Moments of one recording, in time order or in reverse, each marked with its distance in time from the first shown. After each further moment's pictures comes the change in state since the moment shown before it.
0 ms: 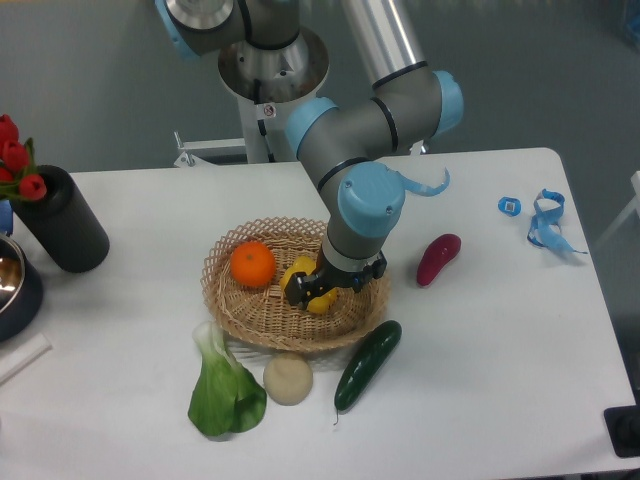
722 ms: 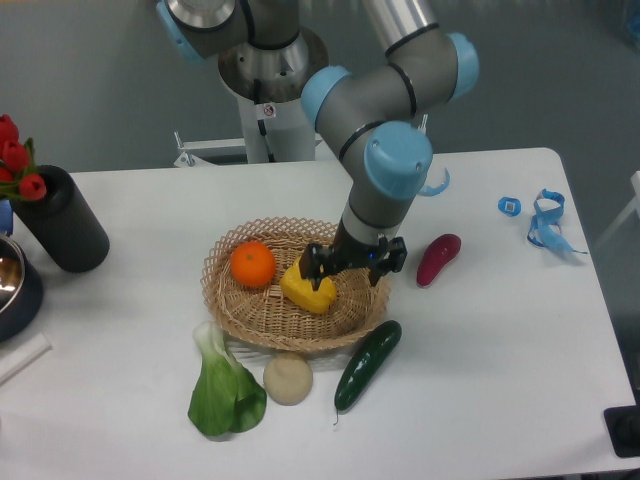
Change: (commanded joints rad) arm 0.023 0.003 0.046 0.023 -0.063 0.117
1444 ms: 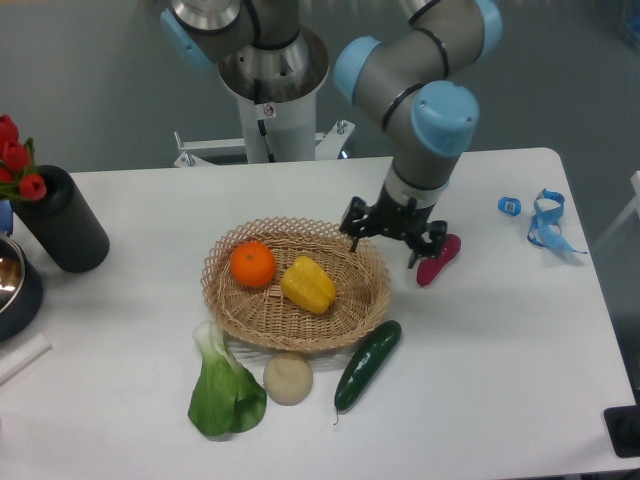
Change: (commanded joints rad) arm 0.106 0.127 -0.127 -0.002 -0.009 0.513
